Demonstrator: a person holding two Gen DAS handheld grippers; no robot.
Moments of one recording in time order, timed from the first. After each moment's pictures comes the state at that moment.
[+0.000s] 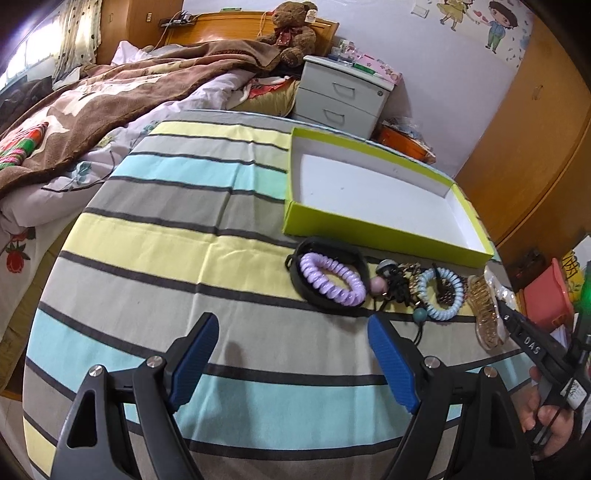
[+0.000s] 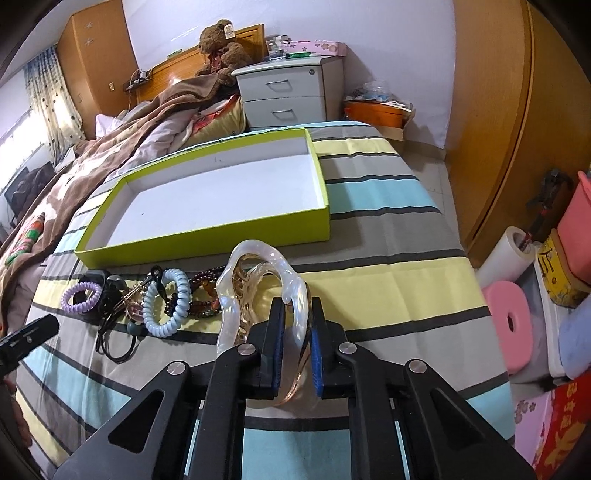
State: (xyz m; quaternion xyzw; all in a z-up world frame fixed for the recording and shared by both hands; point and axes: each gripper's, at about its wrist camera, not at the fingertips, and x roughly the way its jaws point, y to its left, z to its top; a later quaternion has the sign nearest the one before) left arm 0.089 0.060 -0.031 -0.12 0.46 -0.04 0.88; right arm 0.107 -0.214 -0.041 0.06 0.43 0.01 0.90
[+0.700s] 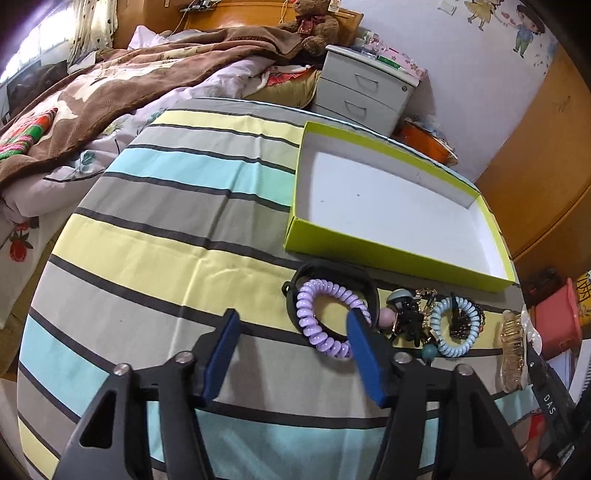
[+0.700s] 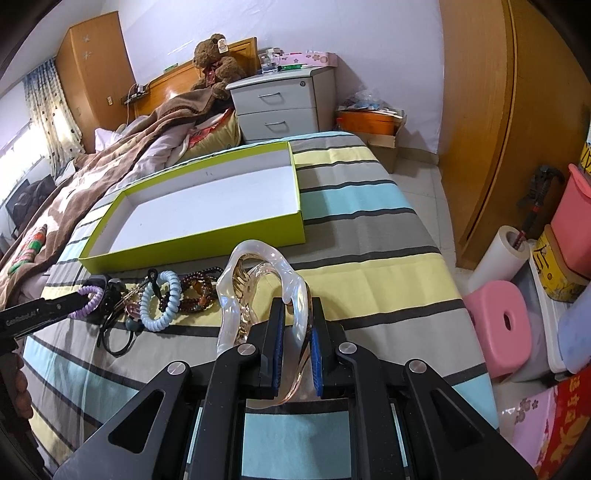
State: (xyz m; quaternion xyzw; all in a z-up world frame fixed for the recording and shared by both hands) left arm 0.122 0.051 -0.041 -0.13 0.49 0.01 0.86; right arm 0.092 -0.227 -0.034 0.07 0.41 0.01 0.91
